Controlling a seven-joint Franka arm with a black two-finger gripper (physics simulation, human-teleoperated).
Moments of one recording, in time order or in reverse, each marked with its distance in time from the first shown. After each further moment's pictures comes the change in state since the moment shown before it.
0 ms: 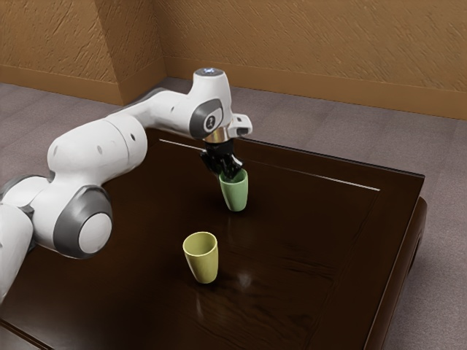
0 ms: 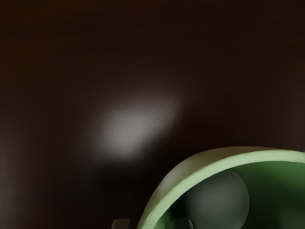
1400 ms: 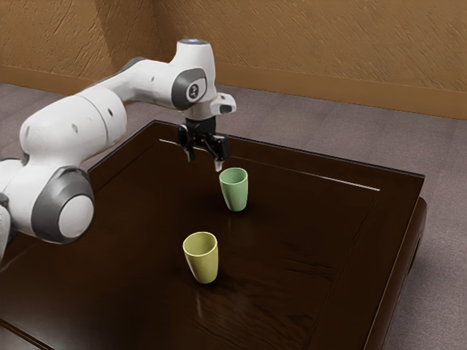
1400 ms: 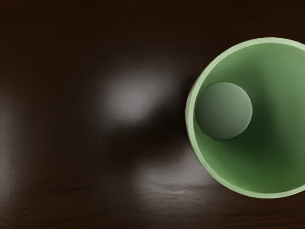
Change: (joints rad) arm 0.018 -0.148 0.021 -0.066 -0.008 -0.167 0.030
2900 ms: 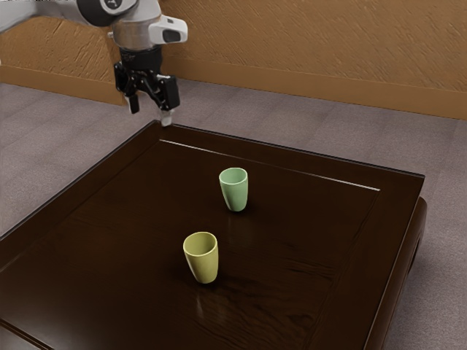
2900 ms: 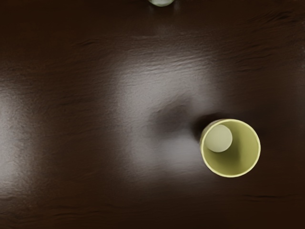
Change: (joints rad) arm -0.097 -0.749 0.007 -0.516 0.039 -0.240 -0.010
